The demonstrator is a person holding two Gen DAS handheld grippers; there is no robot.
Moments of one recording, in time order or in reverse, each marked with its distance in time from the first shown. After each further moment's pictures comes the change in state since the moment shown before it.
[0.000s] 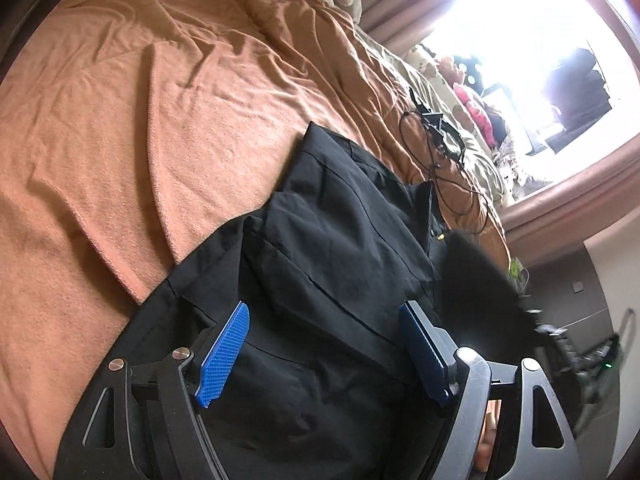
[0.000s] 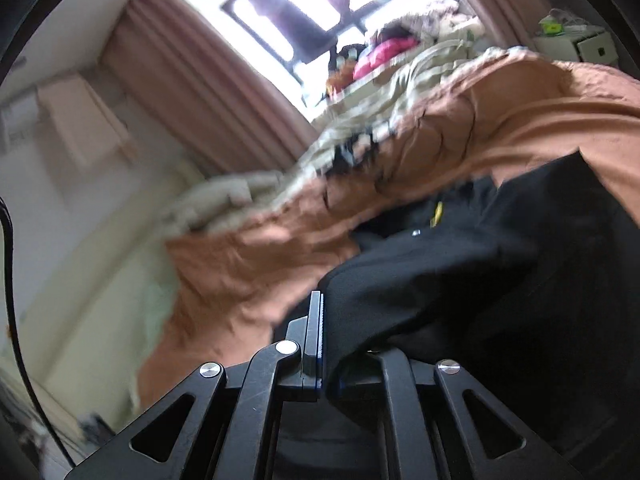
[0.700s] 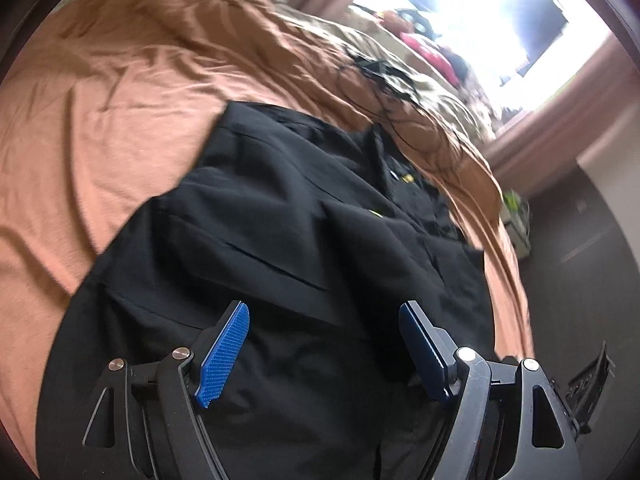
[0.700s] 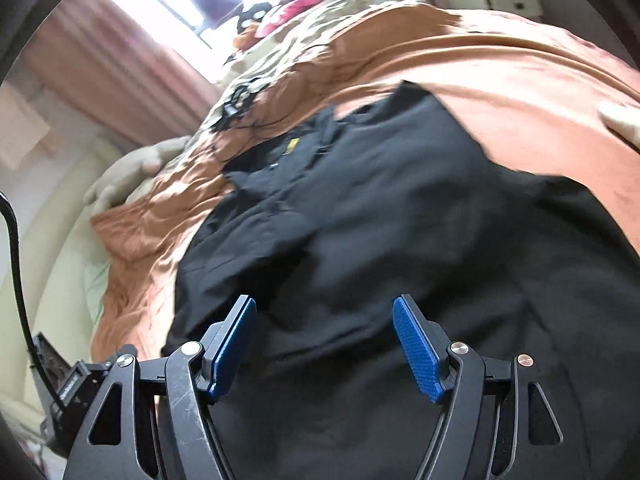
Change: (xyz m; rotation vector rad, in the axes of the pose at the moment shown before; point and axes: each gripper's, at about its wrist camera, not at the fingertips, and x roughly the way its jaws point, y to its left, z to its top) left arm 0.025 -0.077 -0.045 0.292 0.072 0.013; right arm -0.128 -0.111 -0.041 0.189 0.089 -0.278
